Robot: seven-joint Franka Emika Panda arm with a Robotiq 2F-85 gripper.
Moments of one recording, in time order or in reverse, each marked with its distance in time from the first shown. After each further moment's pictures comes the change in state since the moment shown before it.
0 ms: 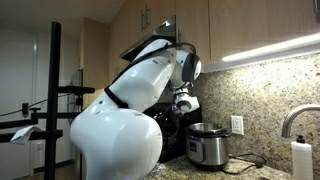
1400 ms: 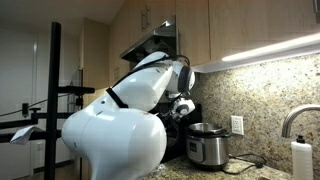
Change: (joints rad) arm 0.175 0.130 -0.150 0.192 -0.202 -0.128 0.114
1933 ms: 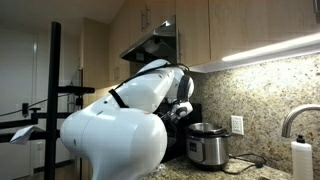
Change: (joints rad) arm 0.029 0.106 0.017 0.139 -0.069 -0.073 0.016
